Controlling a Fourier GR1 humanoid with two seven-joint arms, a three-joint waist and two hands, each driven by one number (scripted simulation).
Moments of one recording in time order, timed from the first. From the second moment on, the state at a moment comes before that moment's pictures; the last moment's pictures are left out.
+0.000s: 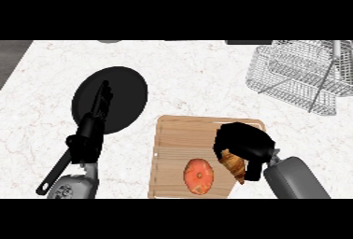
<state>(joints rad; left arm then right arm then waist) -0.13 0.03 -0.09 -1.57 -0.17 0.18 0.04 -0.28 -0.25 0.34 -1.35 1.20 0.27 -0.65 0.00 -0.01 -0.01</state>
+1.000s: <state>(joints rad) -0.14 0.03 -0.08 -1.56 -0.16 0.17 0.06 -0.54 -0.03 -0.05 -1.29 1.47 0.42 0.72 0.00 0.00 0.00</state>
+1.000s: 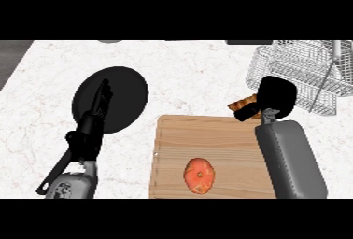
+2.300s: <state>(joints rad) -0.15 0.02 -0.09 -1.56 -0.17 0.17 0.05 -1.17 -0.10 -0.35 -1.36 1.48 0.60 0.93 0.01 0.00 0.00</state>
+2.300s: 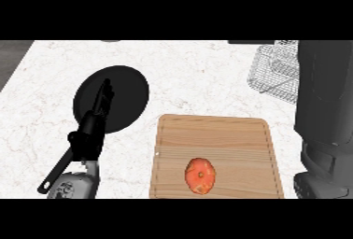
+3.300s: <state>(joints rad) -0.15 0.03 -0.08 -1.57 -0.17 0.16 0.06 -1.15 -0.39 -0.47 -0.90 1.42 0.23 0.82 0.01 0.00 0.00</state>
